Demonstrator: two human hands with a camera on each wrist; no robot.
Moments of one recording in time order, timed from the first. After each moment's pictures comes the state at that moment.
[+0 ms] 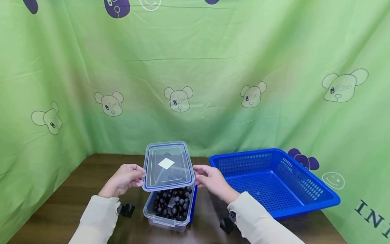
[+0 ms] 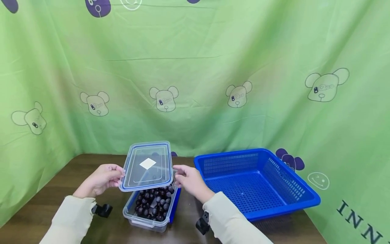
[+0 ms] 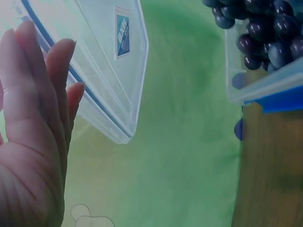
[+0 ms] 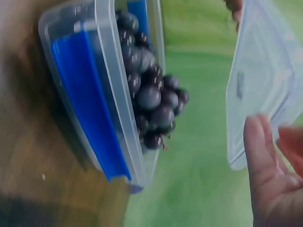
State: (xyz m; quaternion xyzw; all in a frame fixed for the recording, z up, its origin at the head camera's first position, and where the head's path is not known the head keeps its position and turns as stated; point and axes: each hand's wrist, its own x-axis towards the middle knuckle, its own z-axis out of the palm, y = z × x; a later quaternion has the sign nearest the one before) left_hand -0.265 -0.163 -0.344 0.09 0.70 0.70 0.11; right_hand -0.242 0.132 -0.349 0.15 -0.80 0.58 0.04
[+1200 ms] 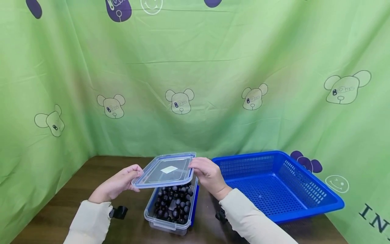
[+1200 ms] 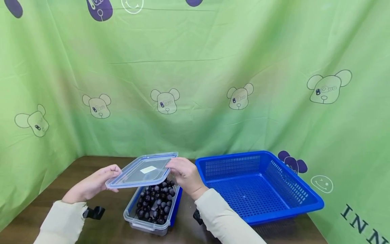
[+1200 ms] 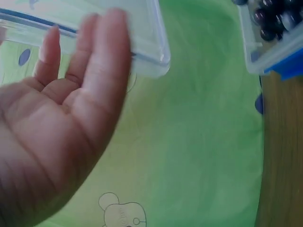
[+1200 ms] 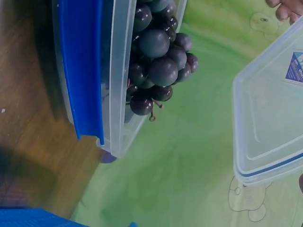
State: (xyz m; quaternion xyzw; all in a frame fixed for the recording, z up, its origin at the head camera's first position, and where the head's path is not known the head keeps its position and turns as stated) left_hand -0.257 -0.185 -0.334 0.26 0.71 0.63 0.17; right_hand -0.281 0.125 -0.349 0.50 -0.63 0.32 0.49
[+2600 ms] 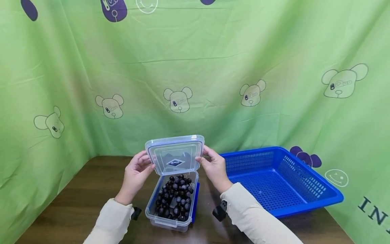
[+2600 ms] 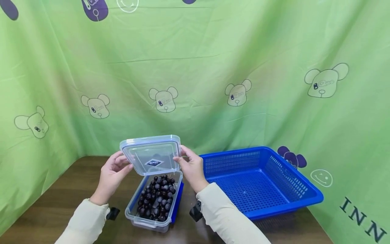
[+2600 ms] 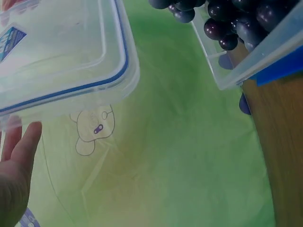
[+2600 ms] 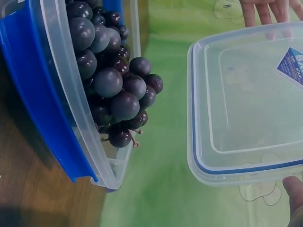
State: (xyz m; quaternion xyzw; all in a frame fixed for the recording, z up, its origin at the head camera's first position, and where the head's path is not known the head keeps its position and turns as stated) left_hand -0.263 -0.121 -0.356 0.35 0.60 0.66 -0.28; right_hand -0.265 0.123 -0.341 0.21 -0.71 0.58 0.33
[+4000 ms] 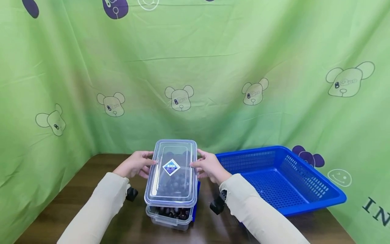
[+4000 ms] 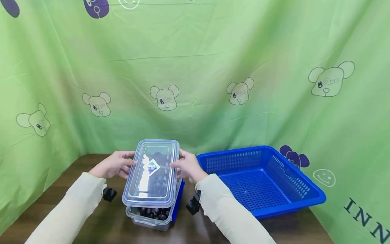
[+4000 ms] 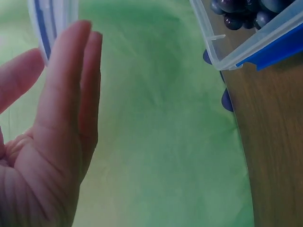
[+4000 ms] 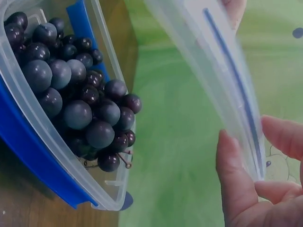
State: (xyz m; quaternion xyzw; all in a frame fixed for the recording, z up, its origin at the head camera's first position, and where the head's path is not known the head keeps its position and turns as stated) left_hand -0.300 -0.141 -0.314 0.07 0.79 0.58 0.16; right_hand -0.277 0.115 -0.320 -0.01 -0.75 0.66 -0.07
